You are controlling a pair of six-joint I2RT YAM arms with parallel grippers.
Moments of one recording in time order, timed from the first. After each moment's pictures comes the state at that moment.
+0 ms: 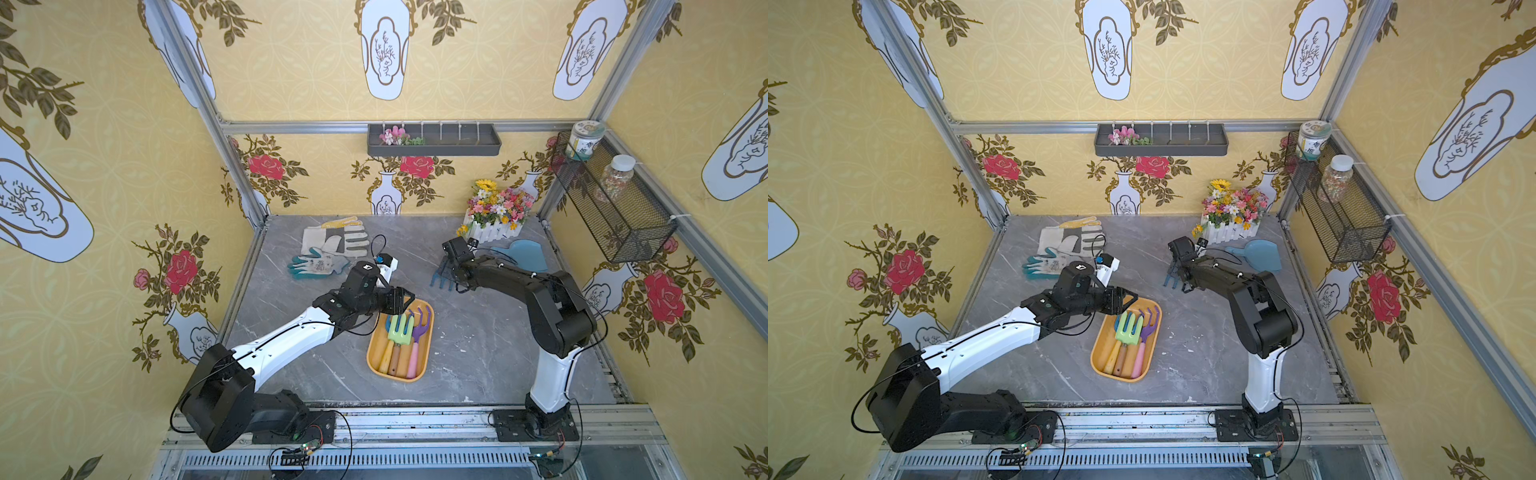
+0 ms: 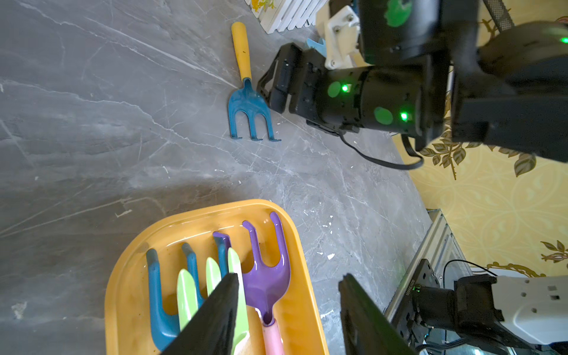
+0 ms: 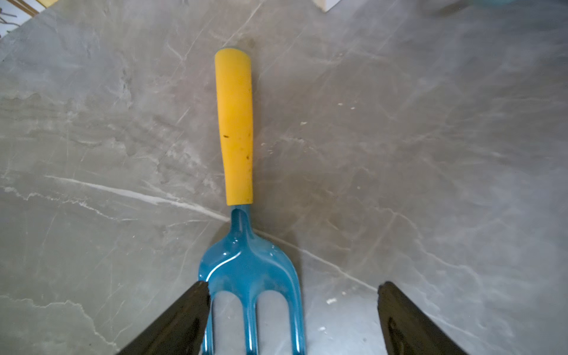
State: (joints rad) left arm -0.69 1.34 0.86 -0.14 0.29 -0.51; right arm 0.40 1.96 1.29 -0.35 0.26 0.75
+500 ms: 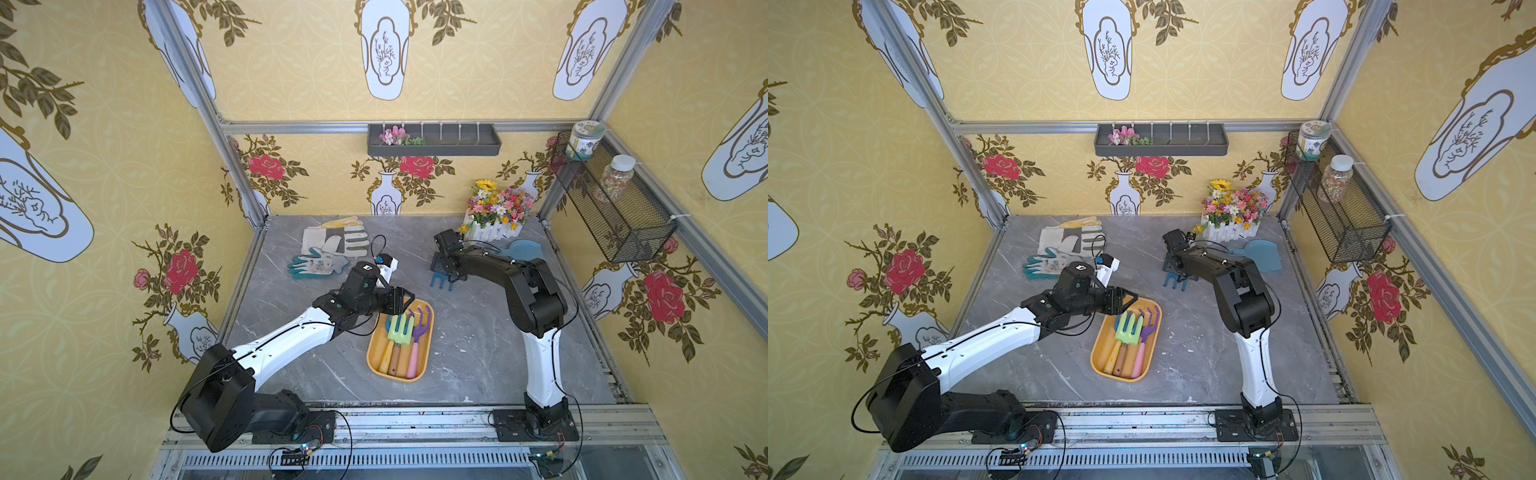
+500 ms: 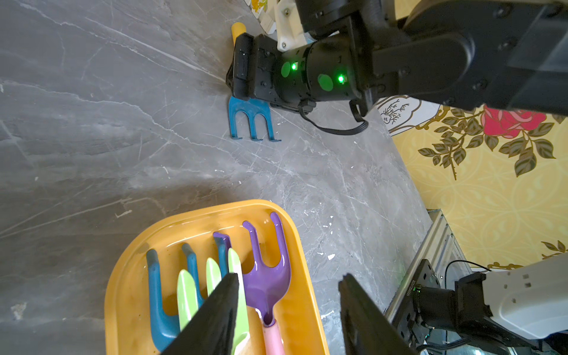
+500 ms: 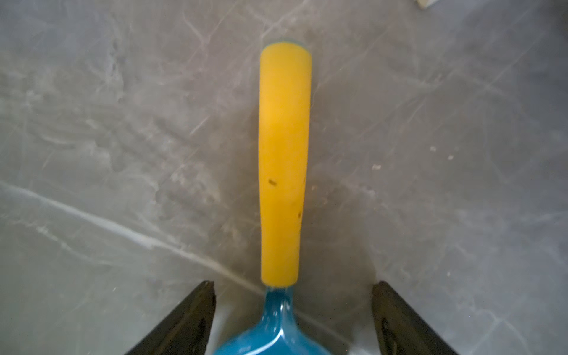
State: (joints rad) left arm -0.69 1.34 0.86 -0.14 0.29 -0.51; right arm 0.39 2.16 1.51 -0.41 0.25 0.62
